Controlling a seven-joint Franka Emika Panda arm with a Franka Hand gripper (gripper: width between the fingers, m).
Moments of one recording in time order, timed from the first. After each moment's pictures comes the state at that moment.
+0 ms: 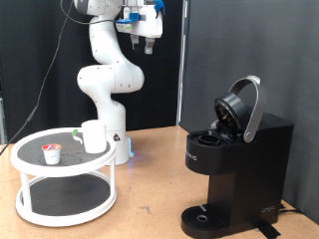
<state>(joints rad) -0.04 -0.78 0.02 -2.35 0.03 1.58 2.32</state>
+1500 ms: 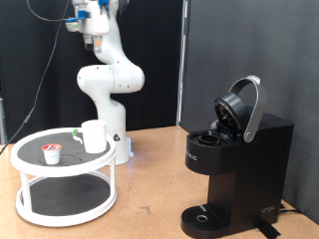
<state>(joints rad) -0.13 -0.72 -0.26 -2.29 -0.13 1.62 2.04</state>
